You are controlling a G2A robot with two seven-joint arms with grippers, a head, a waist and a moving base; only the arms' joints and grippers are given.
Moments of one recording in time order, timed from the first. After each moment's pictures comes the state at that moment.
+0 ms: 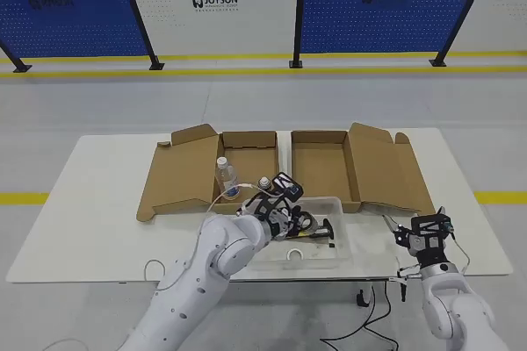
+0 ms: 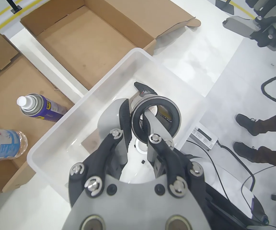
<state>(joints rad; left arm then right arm) 1.12 -1.40 -1.00 -1.68 1.09 -0.19 -0.87 -1.73 -1.15 1.60 -1.80 -1.33 0.00 0.00</state>
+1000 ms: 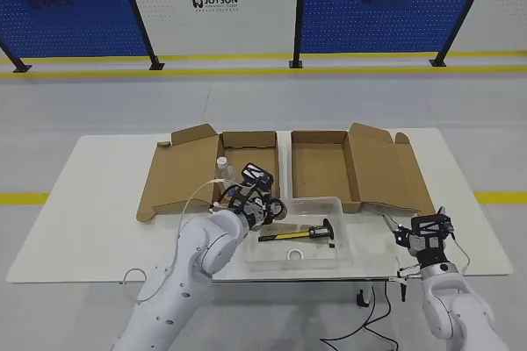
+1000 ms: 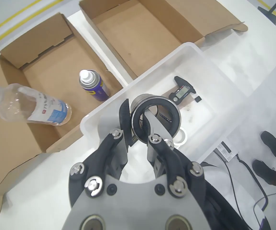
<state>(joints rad) 1.17 -1.36 -1.12 -1.77 1.22 -0.08 -0.91 -1.73 -1.15 1.60 -1.80 -1.33 0.00 0.00</state>
